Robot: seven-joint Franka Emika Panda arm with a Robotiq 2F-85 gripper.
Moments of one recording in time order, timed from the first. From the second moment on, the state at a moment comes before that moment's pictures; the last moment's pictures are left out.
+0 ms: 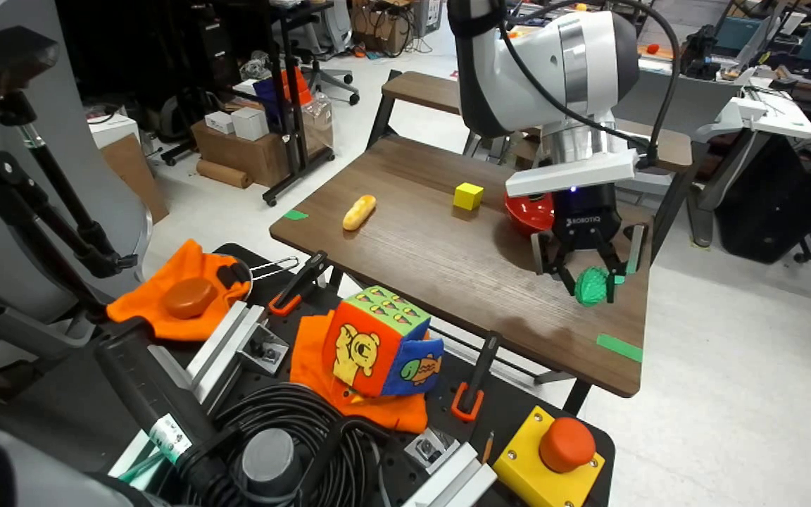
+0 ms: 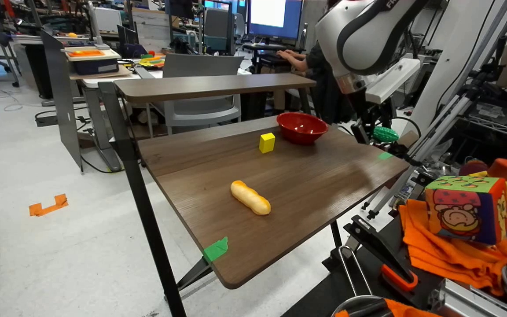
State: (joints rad) arm 0.04 0.73 -0.21 -1.83 -0.52 2.08 0.33
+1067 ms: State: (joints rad) arm 0.04 0.80 -0.21 -1.81 -0.29 2.15 0.47
